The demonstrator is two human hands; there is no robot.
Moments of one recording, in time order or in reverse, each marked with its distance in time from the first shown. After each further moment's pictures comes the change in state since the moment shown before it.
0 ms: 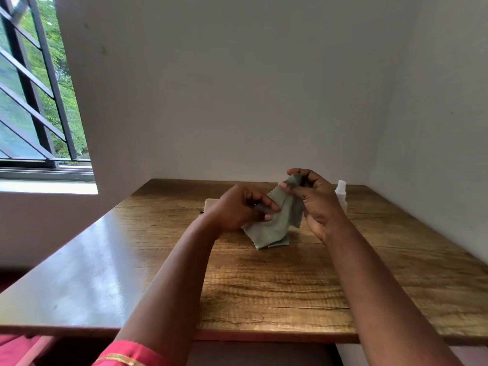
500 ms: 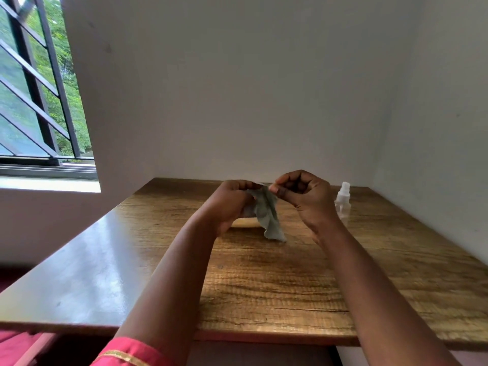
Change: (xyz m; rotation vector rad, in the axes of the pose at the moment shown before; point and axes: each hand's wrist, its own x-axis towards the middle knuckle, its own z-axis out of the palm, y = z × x) left_hand -0.001 0.005 -0.006 -0.511 0.141 -0.197; right_hand -0.008 0.004 0.009 -0.260 -0.139 -0.311
